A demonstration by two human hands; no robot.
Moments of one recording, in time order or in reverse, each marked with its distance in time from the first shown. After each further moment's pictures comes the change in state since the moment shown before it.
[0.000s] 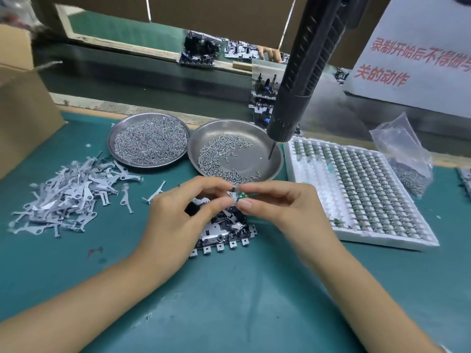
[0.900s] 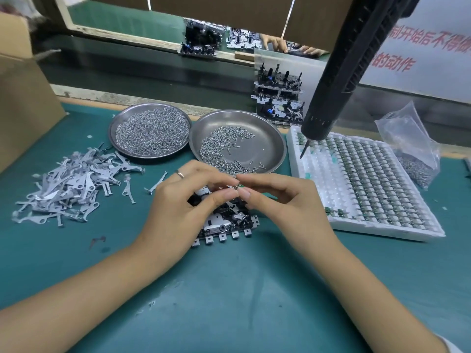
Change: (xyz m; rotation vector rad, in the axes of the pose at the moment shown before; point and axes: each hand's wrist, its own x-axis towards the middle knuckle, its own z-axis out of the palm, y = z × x) left_hand 0.002 0.002 -0.002 0.107 -0.025 0.118; right_hand -0.004 0.010 0.003 -0.151 -0.020 -0.158
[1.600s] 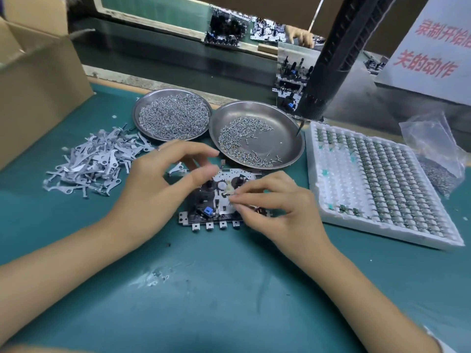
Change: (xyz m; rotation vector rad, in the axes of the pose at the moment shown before) left_hand -0.007 -0.002 -0.041 0.082 0.039 -0.053; right_hand -0.007 0.018 0.018 -0.470 -0.048 -0.478
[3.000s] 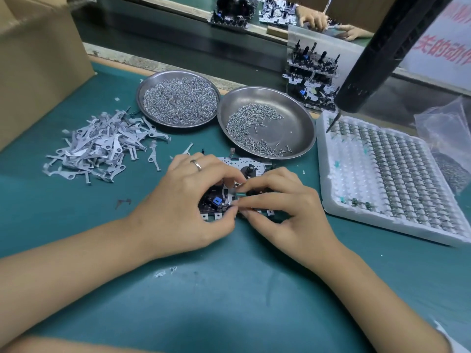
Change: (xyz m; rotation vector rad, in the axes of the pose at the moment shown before) left_hand -0.017 0.002 0.009 0.326 -0.259 0.136; right_hand -0.005 0.005 0.004 -0.086 -0.116 -0.106
